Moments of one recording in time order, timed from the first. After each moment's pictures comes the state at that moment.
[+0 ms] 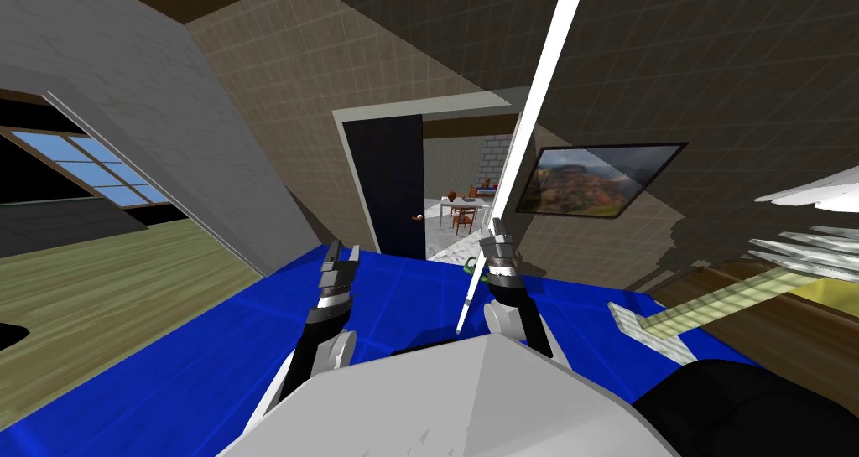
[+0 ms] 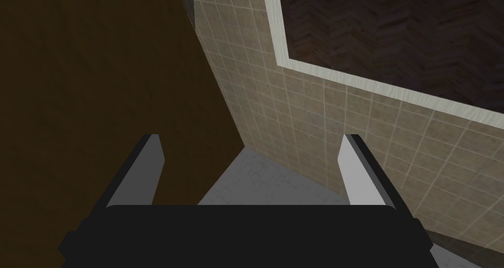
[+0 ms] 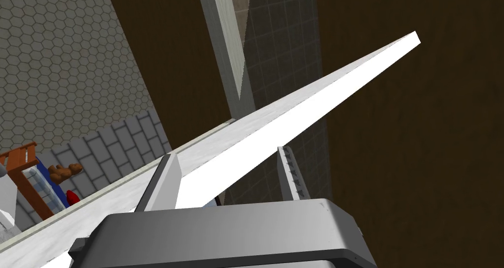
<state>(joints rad) 0.42 0.07 -0.07 -2.11 0.00 -0.55 0.05</state>
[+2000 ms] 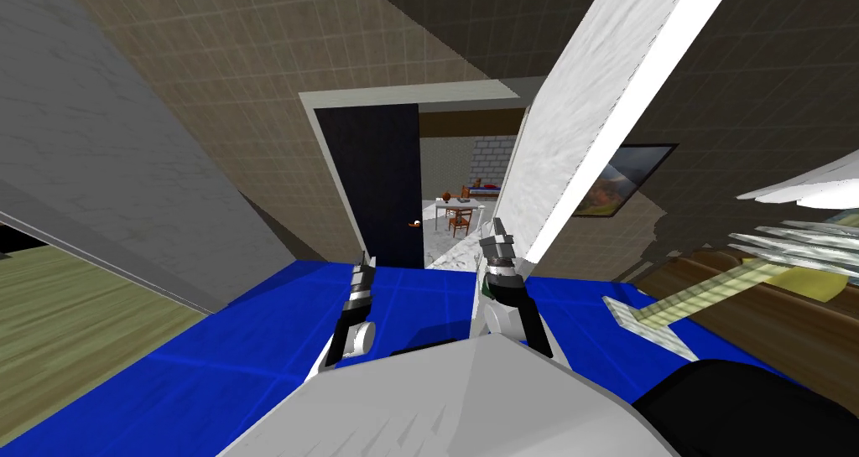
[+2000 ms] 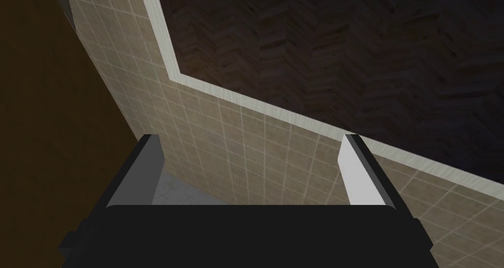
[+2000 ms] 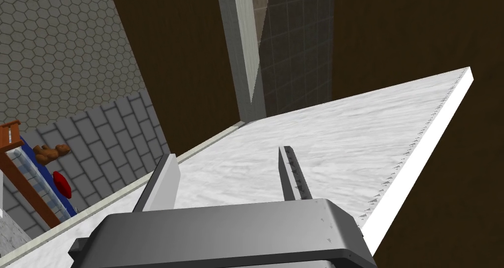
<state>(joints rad) 0.22 0.09 -0.12 -1.61 0.22 -0.66 -0.07</state>
